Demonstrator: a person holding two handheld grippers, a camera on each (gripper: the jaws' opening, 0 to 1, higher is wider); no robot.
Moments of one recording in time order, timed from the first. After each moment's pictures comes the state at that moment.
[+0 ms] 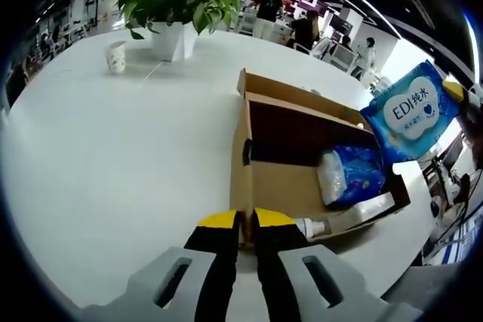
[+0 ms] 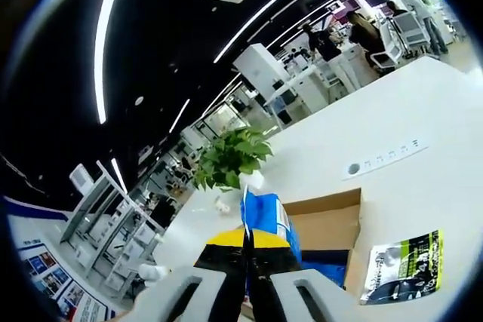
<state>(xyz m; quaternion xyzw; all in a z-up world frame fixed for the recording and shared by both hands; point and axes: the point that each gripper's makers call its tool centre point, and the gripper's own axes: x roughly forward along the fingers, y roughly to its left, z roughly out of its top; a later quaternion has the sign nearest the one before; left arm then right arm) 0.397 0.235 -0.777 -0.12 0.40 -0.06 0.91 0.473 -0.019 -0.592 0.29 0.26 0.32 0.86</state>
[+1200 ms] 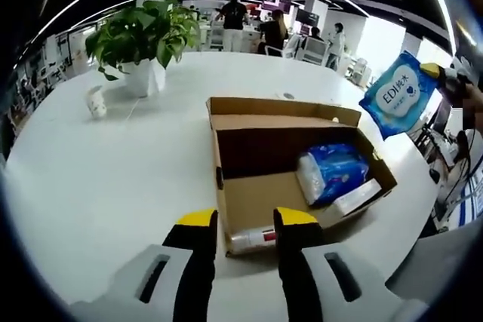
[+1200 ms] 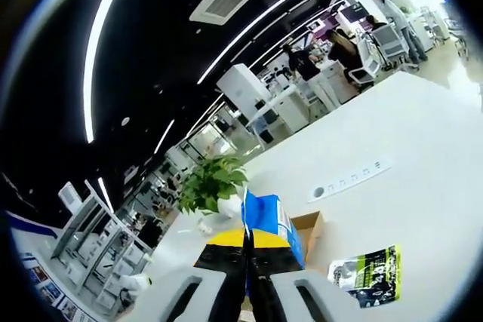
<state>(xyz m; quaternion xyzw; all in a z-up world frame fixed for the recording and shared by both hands) 0.400 0.219 -0.736 -0.04 0.36 -0.12 0.92 0.476 -0.108 -0.572 0.31 0.23 0.26 0.89</state>
